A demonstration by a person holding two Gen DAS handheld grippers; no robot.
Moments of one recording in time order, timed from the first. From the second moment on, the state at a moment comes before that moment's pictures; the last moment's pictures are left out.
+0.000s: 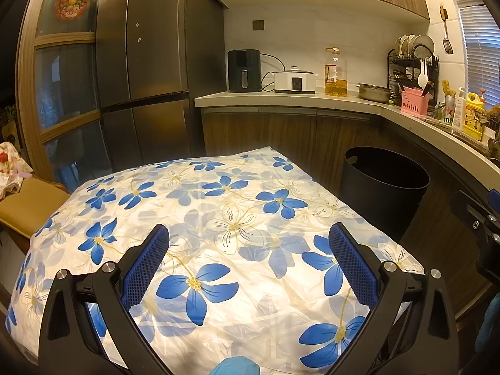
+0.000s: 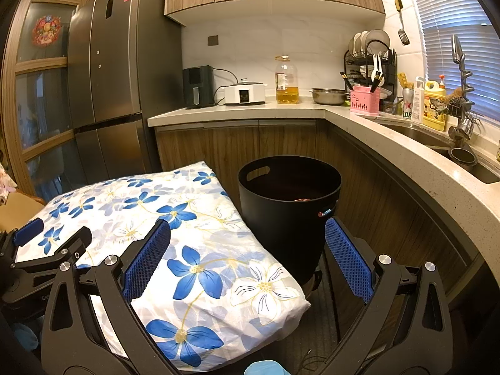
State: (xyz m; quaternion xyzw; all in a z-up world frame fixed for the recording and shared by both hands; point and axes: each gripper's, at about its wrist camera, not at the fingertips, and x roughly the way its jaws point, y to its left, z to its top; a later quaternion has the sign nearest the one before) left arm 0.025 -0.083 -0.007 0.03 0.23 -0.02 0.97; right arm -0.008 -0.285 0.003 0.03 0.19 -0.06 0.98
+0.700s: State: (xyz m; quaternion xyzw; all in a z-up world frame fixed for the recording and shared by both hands) left arm 0.023 -0.085 -0.007 0.03 0.23 -0.02 0.97; right arm -0.008 -0.285 0.003 0.03 0.19 -0.05 0.98
